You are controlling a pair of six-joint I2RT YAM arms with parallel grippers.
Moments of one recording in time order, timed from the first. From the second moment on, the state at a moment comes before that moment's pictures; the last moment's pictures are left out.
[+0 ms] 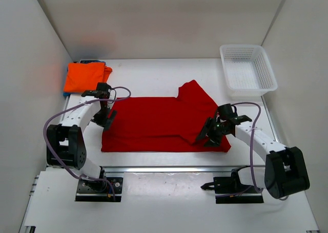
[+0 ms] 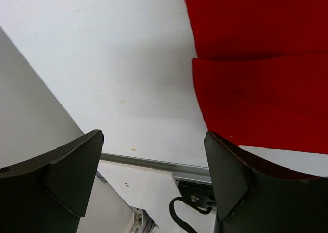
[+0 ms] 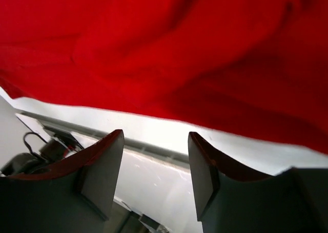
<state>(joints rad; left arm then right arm) -0.10 1.51 1.08 -0.97 -0.34 0.26 0.27 1.20 0.65 -0.65 -0.41 0.75</state>
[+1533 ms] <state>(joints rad) -0.11 1.54 1.05 -0.96 -0.27 0.24 0.24 1.78 1.11 -0.43 -0.36 0.67</state>
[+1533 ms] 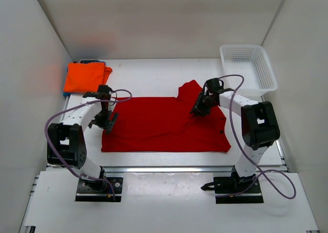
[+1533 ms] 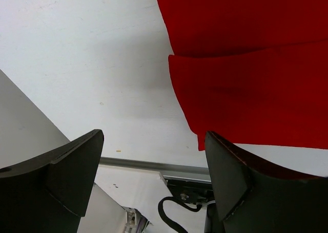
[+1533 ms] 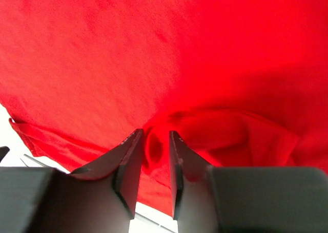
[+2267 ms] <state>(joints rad) -0.47 1.69 1.66 -0.92 0.05 0.33 0.07 1.74 1.24 -0.56 -0.31 0.37</state>
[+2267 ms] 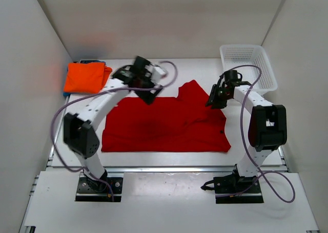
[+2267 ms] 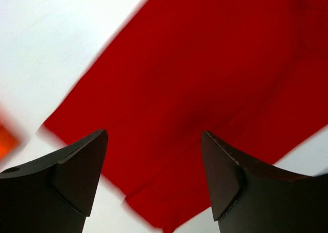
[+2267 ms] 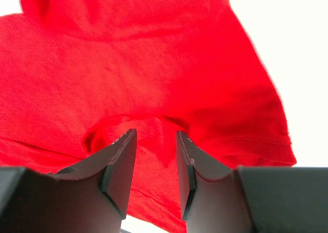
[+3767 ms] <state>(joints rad) -0.82 2.29 1.90 -0.73 0.19 0.08 0.06 1.84 1.15 -0.53 -0.38 0.37</state>
